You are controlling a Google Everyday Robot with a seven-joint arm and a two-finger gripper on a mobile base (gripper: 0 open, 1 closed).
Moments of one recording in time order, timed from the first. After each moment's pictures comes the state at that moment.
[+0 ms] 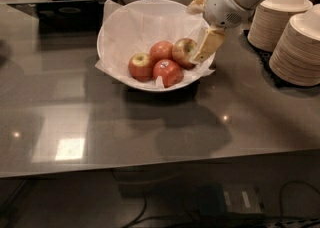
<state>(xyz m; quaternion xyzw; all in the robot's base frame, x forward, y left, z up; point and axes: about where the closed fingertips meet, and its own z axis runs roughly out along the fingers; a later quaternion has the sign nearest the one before) 0.609 -0.096 0.953 -0.70 0.64 0.00 0.32</state>
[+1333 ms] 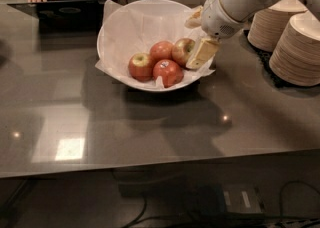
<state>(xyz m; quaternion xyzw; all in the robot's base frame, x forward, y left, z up) 0.624 -0.097 0.918 -0.69 0.65 0.02 0.31</state>
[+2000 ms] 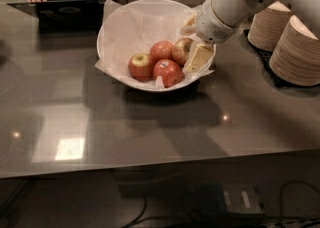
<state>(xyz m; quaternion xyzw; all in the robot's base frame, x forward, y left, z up) 0.627 -0.087 0.898 -0.70 0.65 0.03 0.29</state>
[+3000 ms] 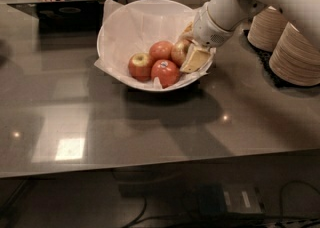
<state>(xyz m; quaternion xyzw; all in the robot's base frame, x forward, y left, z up) 0.630 -0.083 0.882 -0.70 0.65 0.04 0.27</state>
